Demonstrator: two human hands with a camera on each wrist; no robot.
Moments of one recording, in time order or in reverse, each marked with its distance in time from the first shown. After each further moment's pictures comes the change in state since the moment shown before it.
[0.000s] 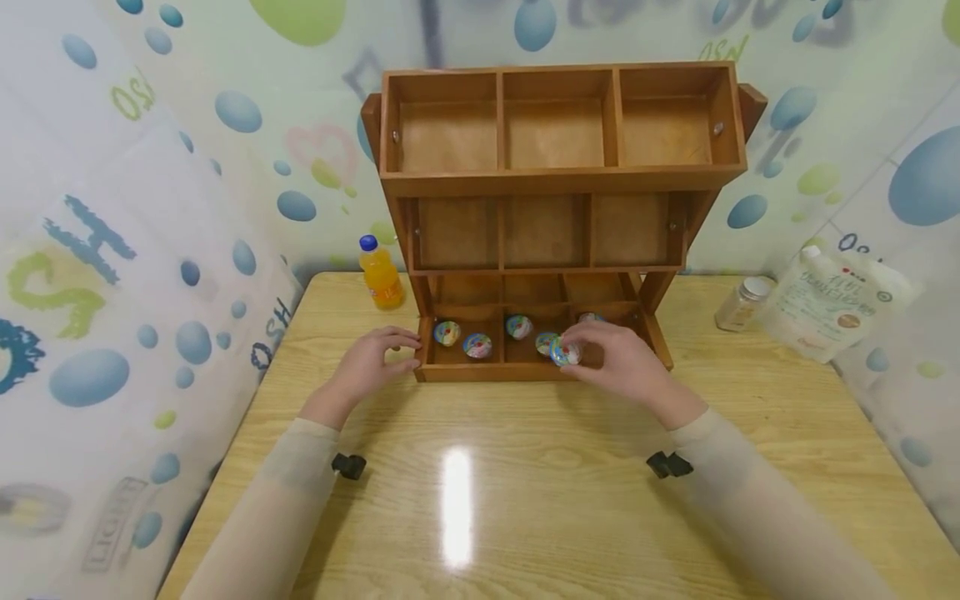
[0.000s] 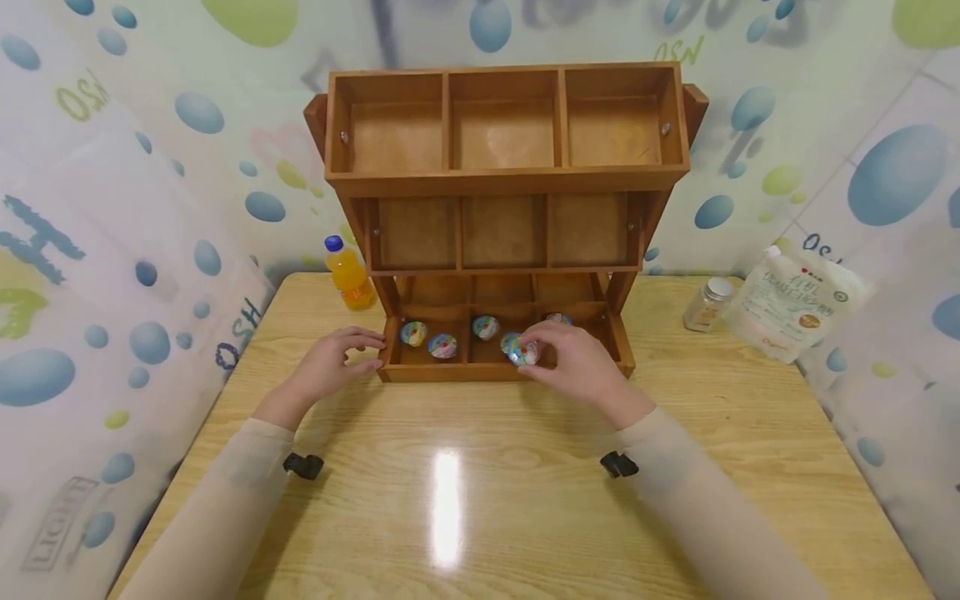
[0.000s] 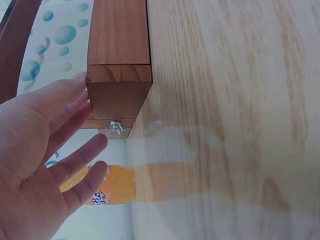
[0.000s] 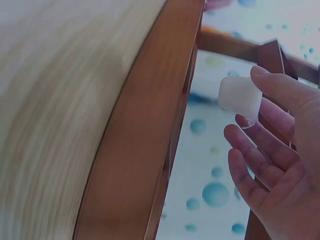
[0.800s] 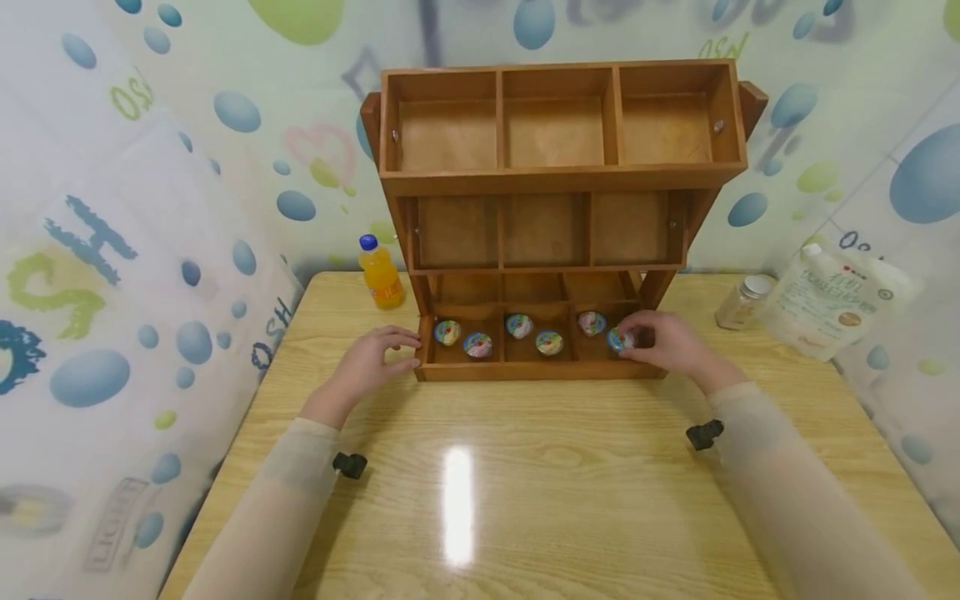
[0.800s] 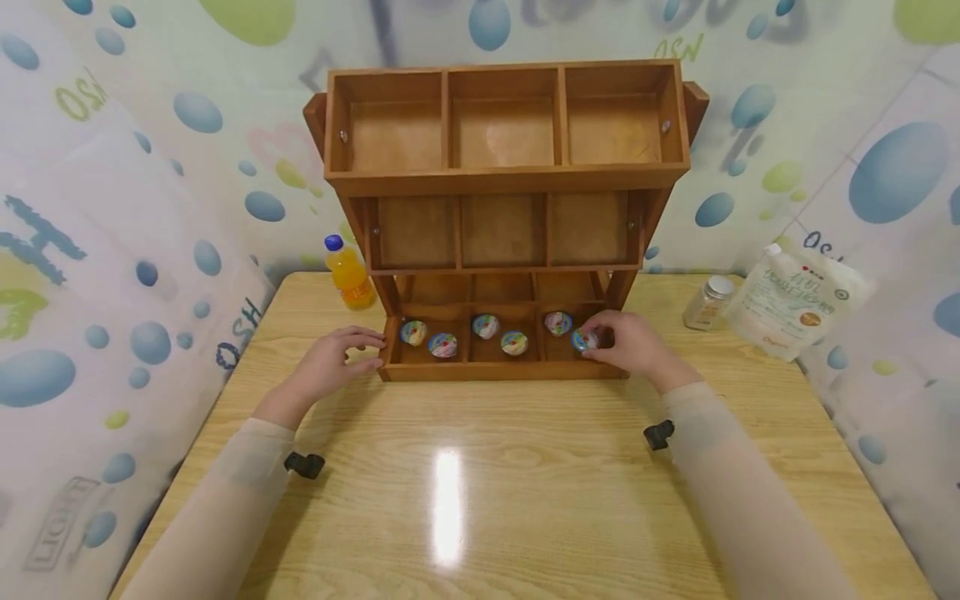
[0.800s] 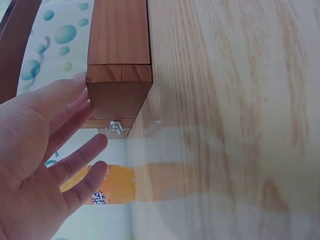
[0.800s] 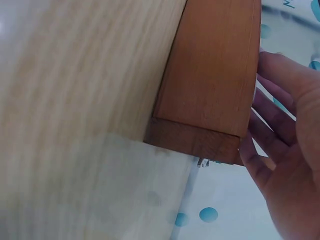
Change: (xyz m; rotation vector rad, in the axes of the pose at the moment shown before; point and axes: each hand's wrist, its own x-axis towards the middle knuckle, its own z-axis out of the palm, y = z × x) left_hand 0.001 0.000 0.000 0.003 0.003 0.003; right_hand -0.013 0.115 -0.026 -0.053 -0.060 0.117
